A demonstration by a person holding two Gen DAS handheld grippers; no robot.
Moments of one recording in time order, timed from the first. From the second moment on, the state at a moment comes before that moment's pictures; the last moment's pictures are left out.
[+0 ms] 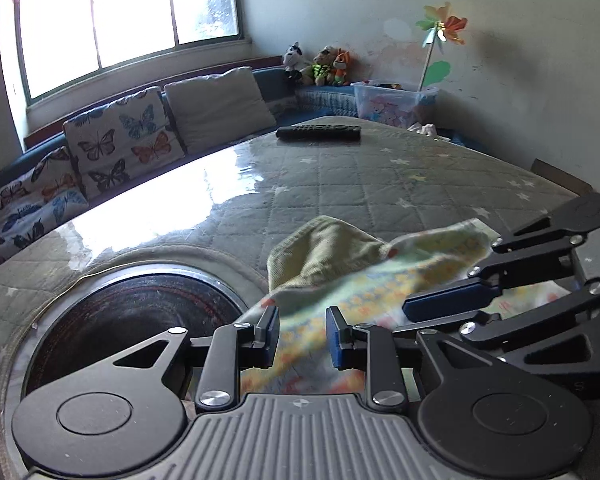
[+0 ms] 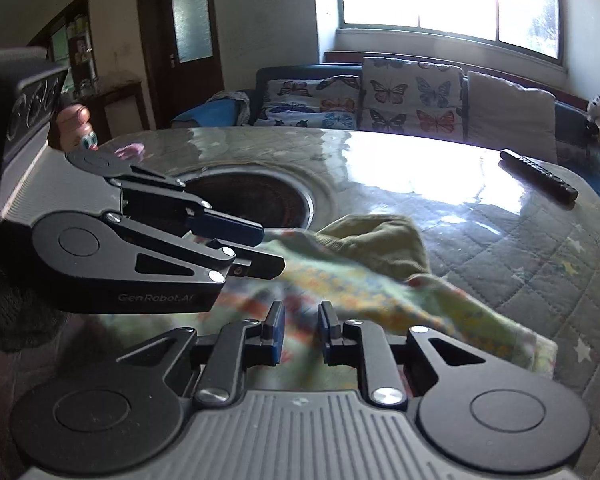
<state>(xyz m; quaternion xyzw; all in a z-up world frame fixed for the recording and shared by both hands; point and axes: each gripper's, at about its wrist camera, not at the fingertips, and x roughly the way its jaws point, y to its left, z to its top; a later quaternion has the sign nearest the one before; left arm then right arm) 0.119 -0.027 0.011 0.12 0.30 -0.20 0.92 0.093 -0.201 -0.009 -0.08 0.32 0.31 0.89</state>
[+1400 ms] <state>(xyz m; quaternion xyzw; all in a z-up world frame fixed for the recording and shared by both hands) 0.029 0.019 -0.011 0.06 0.29 -0.14 0.94 0.050 -0.297 -0.023 0.02 0.31 0.15 0.94</state>
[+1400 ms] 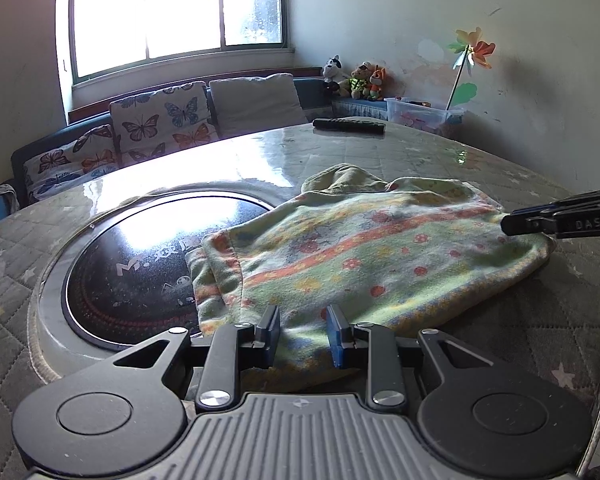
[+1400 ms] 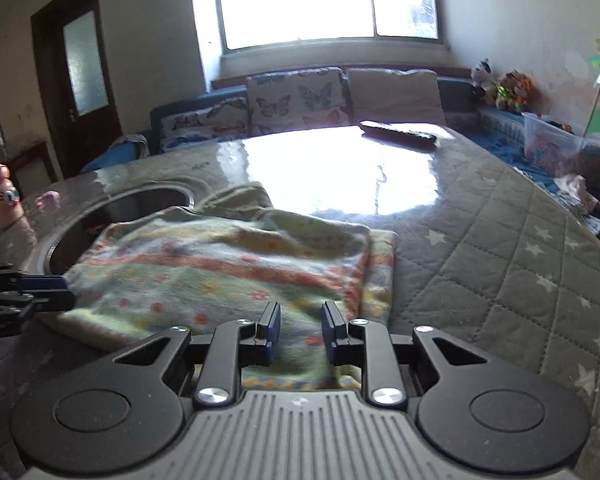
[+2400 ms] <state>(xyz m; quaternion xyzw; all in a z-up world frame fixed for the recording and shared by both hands) 0.153 -0.004 0.008 0.05 0.33 -0.15 0.93 0.144 -0.288 -0.025 0.04 0.33 0.16 0.93</state>
